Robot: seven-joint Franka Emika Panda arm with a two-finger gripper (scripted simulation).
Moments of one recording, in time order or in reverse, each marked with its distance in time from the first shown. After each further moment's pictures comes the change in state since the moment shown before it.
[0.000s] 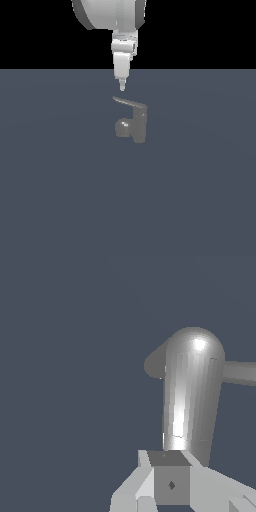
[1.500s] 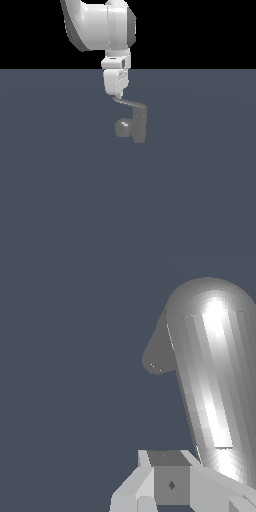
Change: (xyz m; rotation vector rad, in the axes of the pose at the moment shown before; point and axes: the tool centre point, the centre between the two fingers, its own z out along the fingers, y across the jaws) arm -0.010 -0.001 0.046 0.030 0.070 0.152
